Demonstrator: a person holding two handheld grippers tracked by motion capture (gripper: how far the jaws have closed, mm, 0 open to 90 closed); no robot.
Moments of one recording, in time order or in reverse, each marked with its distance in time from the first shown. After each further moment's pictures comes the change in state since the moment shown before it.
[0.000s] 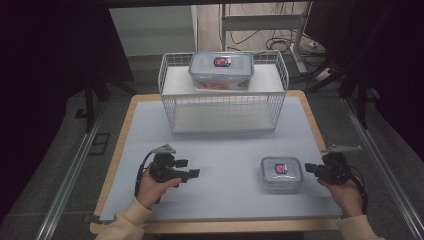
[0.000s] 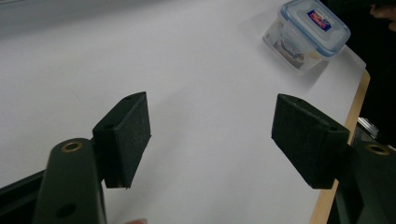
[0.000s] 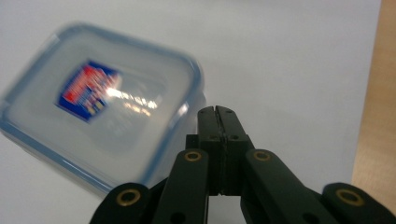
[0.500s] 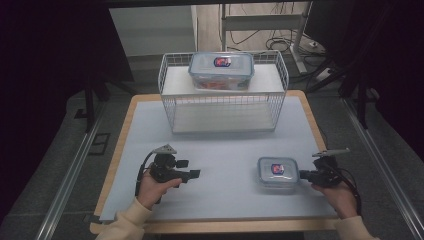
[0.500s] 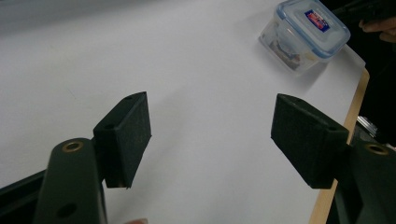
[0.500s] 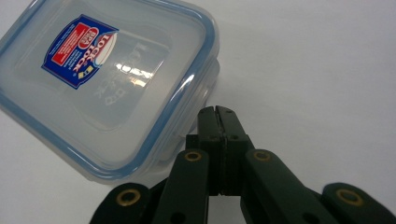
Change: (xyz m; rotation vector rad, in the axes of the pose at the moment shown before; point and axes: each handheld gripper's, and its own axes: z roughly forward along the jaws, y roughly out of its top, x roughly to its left) left arm -0.001 0.000 0.001 0.002 -0.007 -0.001; right arm 0.011 -0.005 0.018 0.087 0.059 -0.005
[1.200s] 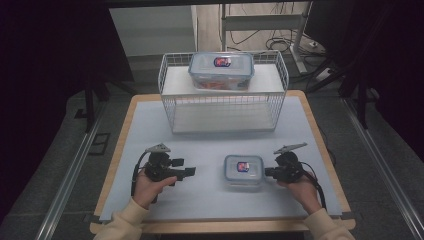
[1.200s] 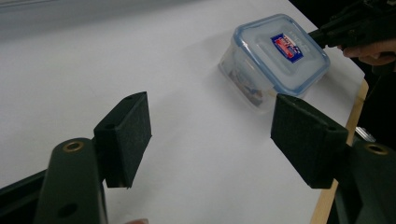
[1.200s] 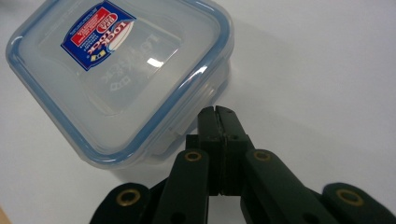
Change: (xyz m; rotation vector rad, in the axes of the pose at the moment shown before) left arm 0.010 -0.003 -0.011 -0.025 0.013 -0.034; right arm 0.078 0.040 0.052 0.017 0.118 -0.132
